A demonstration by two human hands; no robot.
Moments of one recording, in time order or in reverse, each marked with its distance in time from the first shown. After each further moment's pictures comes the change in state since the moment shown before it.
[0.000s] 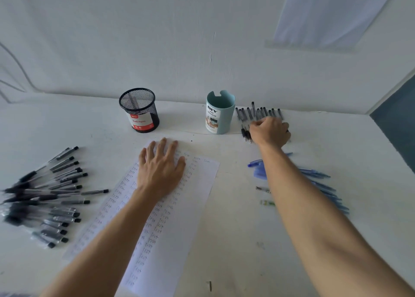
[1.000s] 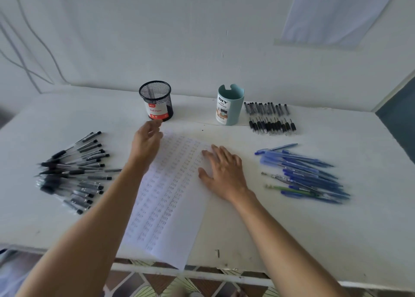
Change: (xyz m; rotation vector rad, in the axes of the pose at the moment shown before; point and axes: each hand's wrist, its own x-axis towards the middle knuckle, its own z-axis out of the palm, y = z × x) left_hand -0.010 -0.034 -0.055 -1.000 0.182 -0.256; right_hand -0.178 0.002 0.030 -0.160 -0.369 -0.758
